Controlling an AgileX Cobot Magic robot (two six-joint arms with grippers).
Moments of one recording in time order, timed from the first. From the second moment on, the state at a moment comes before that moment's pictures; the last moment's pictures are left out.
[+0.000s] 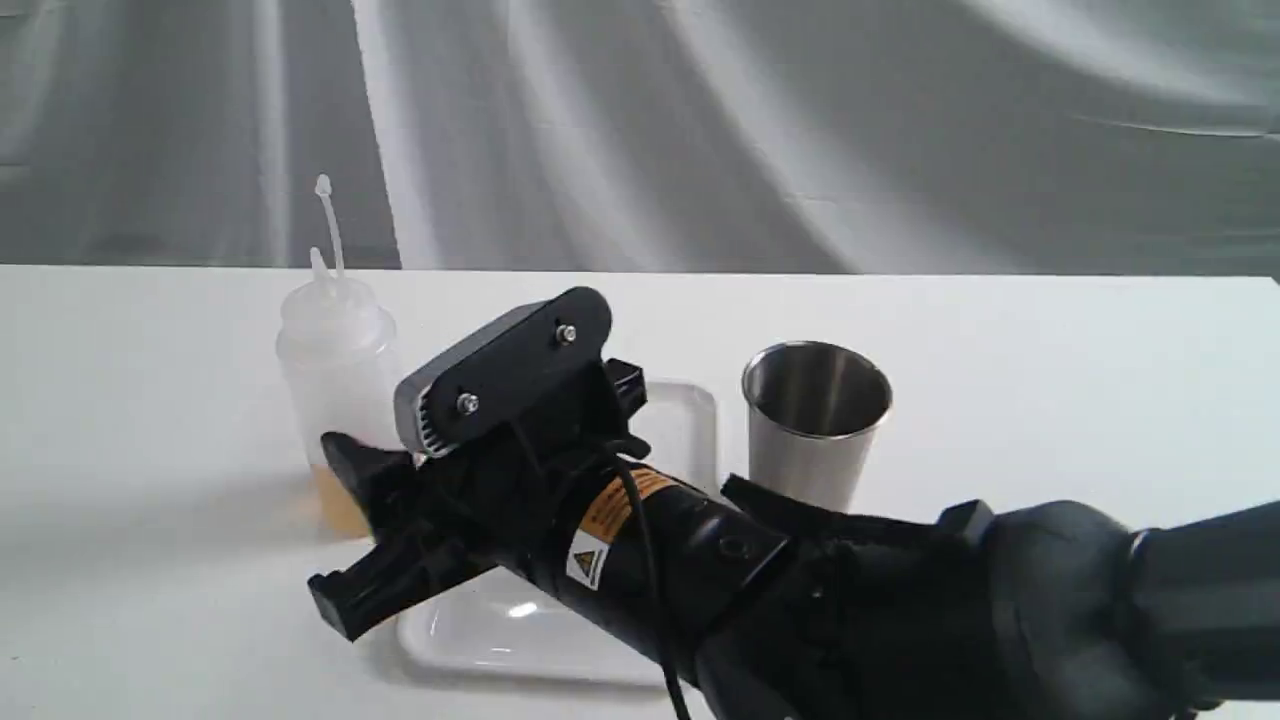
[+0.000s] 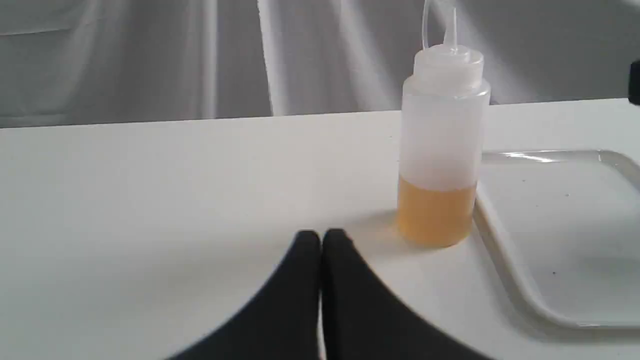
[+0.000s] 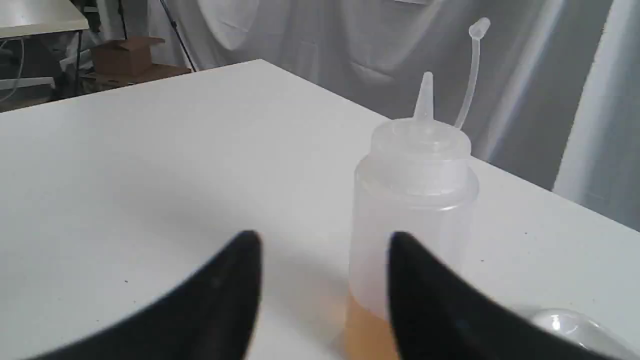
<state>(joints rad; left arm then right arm) -0.02 0.00 0.00 -0.01 0.27 0.04 0.75 1.88 -0.95 0.08 -0.67 -0.08</state>
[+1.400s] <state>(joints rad) -0.02 0.00 0.00 -0.01 0.27 0.04 0.71 2.30 -1.42 0.18 -0.58 -0.14</state>
